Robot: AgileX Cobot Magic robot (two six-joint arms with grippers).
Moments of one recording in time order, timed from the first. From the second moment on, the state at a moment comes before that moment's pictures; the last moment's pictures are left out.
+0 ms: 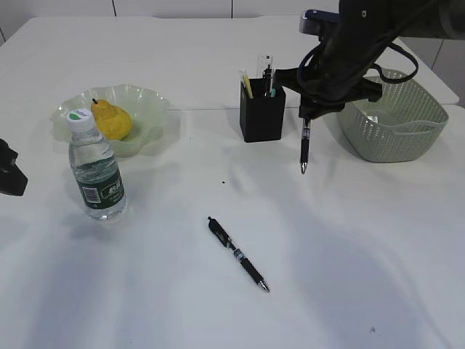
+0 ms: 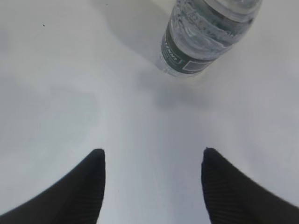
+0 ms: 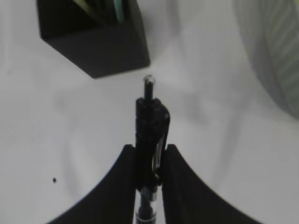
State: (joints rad) left arm -0.15 1.35 -0.87 -0.11 0.67 0.00; right arm 0.30 2.04 -1.68 -0.14 0.75 0.50
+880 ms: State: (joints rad) left arm -0.15 1.35 -0.87 -0.11 0.67 0.00; right arm 0.30 2.13 -1.70 -0.44 -0.13 0.39
